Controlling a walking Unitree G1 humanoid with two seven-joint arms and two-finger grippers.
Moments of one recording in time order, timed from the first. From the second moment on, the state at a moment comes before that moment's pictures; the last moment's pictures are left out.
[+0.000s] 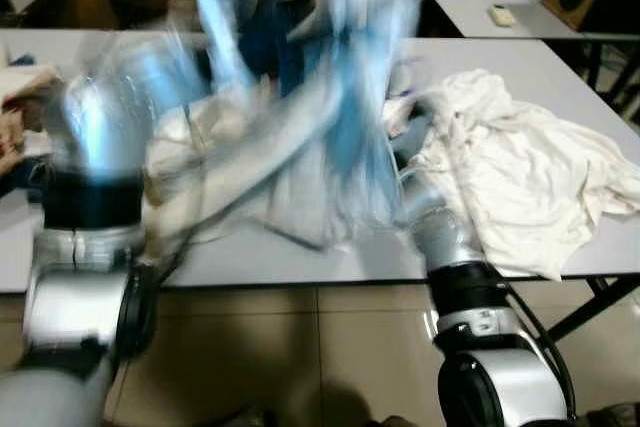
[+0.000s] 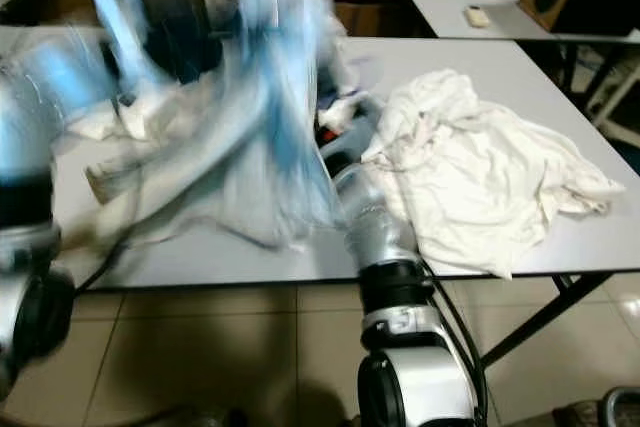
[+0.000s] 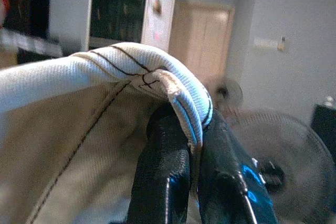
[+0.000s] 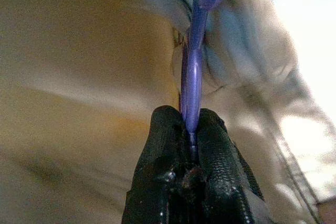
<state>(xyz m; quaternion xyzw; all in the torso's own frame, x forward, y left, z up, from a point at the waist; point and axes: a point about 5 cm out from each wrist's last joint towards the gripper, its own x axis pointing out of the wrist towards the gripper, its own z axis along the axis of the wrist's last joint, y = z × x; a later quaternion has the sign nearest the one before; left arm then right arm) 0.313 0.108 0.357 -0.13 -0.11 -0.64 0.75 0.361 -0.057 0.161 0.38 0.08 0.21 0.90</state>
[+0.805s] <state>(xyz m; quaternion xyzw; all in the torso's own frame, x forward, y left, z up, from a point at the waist) 0.403 0.210 0.319 -0.02 -0.09 -0.19 0.98 0.322 -0.066 0.175 0.39 0.11 0.29 0.87</state>
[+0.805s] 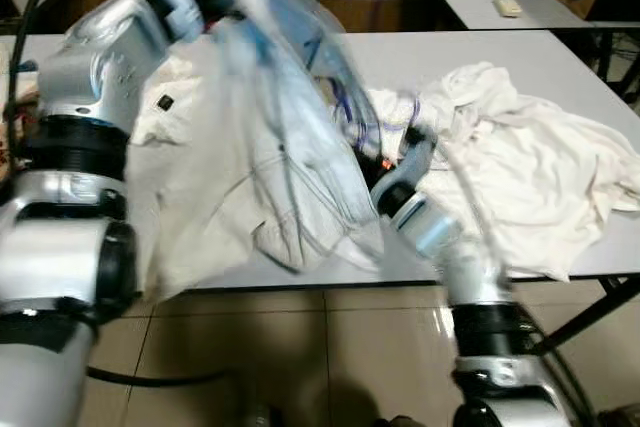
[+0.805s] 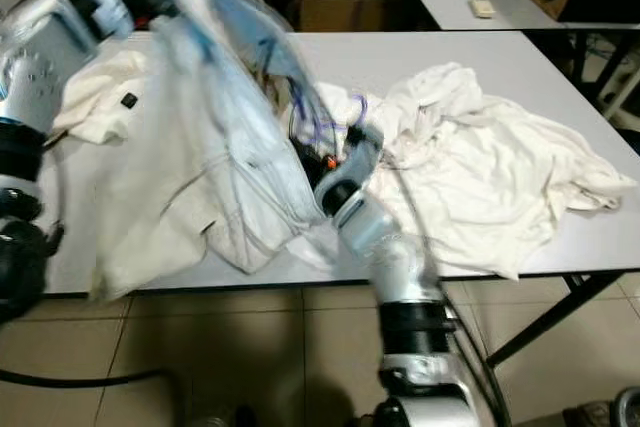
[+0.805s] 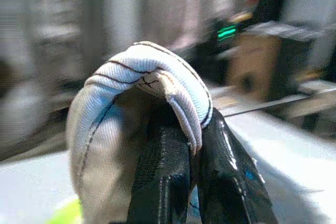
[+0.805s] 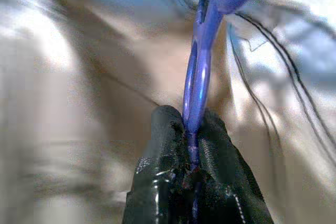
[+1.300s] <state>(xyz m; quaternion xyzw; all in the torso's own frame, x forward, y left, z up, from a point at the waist) 0.392 0.271 0.241 0.09 0.00 -0.09 0.99 0.300 -0.072 0.222 0.38 0.11 0.35 0.85</state>
